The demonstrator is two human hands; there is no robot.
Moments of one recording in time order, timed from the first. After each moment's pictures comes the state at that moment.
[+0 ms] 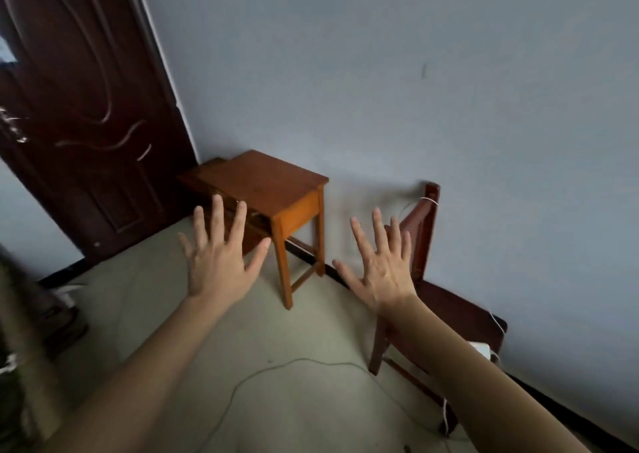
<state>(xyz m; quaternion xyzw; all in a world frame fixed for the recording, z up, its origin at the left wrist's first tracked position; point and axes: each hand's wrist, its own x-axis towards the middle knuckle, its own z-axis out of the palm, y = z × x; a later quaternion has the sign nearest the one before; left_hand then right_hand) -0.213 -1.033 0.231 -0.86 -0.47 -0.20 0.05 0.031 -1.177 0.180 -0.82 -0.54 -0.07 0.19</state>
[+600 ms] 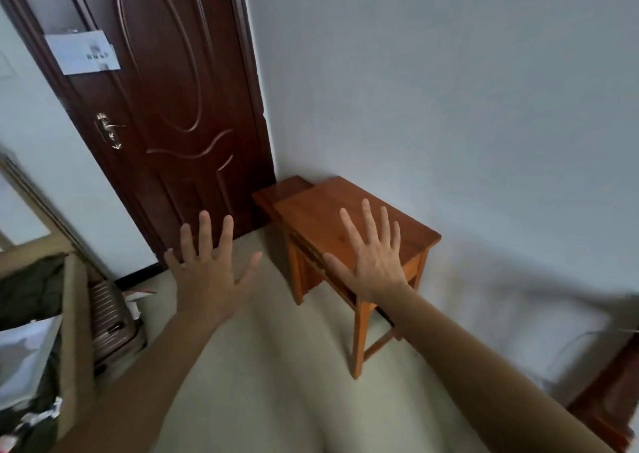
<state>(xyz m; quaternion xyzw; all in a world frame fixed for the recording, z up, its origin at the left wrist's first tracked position) -0.264 -0.664 0.209 -0.76 -0.61 -0.18 0.08 0.022 -0.697 0.170 -0.72 -0.66 -0.08 0.20</state>
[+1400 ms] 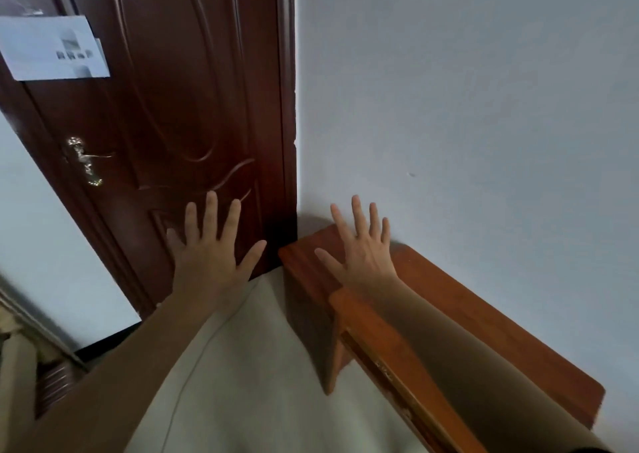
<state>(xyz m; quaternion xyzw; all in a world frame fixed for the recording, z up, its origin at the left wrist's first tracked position) -0.365 -0.113 0.235 -0.79 -0.57 -0.21 0.10 -0.092 -0.144 0.200 -0.72 -0.67 -0.11 0.17</state>
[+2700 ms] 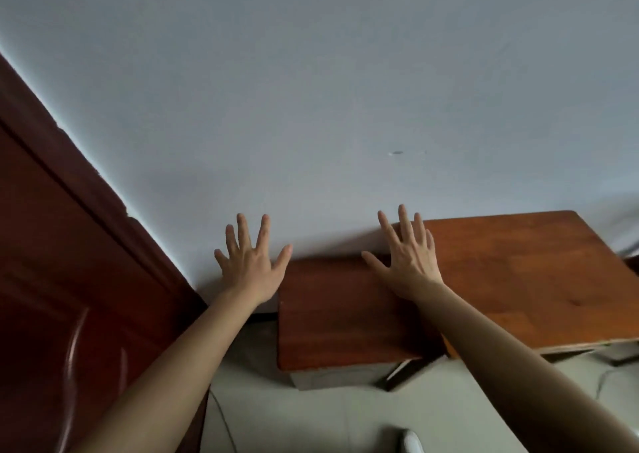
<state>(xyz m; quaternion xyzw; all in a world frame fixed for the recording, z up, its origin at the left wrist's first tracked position) -0.151 0.504 0.122 -0.98 -0.19 -0.01 -0.10 -0.067 0.219 0.109 -0.98 -0.17 -0.06 0.08</state>
